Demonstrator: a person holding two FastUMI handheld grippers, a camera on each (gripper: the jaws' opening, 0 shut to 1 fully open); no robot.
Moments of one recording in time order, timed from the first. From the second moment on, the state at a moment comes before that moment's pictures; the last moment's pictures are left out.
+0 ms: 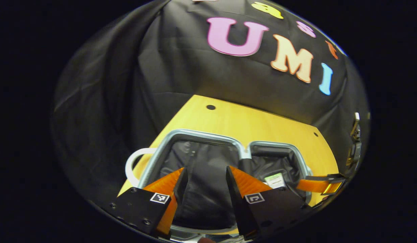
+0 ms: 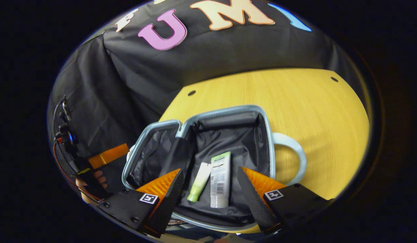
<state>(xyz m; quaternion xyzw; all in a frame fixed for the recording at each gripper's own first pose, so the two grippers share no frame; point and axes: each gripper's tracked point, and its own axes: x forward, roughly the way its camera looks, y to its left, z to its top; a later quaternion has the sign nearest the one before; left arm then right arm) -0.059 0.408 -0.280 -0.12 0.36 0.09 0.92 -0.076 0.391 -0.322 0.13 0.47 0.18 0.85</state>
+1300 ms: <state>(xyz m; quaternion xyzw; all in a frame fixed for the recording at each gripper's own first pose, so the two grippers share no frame) -0.079 0.564 -0.403 -0.10 0.52 0.18 0.83 -0.039 0.299 -0.279 0.09 0.38 0.10 0.92</state>
